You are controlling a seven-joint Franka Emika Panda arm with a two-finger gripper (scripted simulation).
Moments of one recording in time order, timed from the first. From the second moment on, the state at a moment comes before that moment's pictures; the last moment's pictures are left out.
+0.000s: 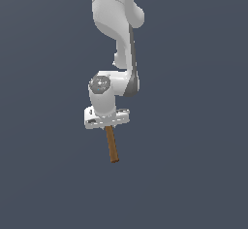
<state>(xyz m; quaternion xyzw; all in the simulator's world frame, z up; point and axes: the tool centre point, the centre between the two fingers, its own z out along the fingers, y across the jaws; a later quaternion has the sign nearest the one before) 0.001 -0.076 0.050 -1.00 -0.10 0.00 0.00</state>
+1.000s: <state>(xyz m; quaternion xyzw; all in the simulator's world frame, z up) 0.023 -0.017 0.257 -1.00 -0.09 0.00 0.00</state>
